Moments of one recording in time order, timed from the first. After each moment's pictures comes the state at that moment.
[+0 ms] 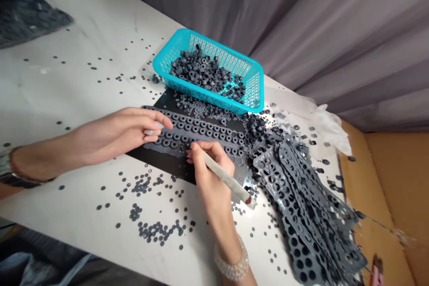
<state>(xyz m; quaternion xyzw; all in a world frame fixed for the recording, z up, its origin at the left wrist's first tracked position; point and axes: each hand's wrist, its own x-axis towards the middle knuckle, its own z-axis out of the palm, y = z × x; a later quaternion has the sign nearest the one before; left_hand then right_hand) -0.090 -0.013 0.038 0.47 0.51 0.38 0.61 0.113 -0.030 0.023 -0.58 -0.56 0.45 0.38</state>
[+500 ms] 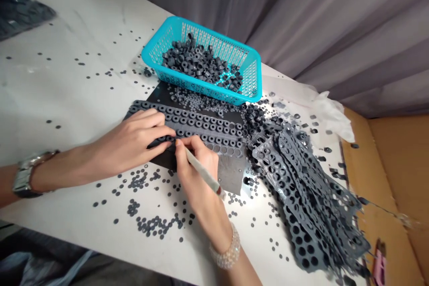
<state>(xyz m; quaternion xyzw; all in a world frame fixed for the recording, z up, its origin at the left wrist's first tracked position) -0.073 -0.022 0.013 0.87 0.46 0.18 0.05 0.104 -0.035 0.018 -0.57 -0.67 0.38 0.29</state>
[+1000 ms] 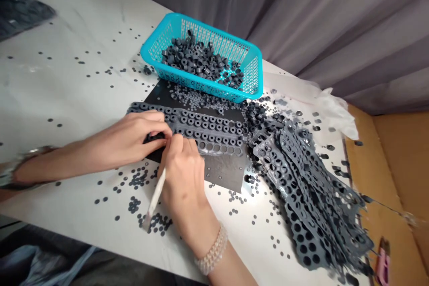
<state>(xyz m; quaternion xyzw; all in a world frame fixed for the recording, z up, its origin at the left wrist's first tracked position) -0.078 -0.018 0.026 0.82 0.50 0.18 0.23 0.080 -0.045 0.007 -0.52 -0.81 0.13 0.25</state>
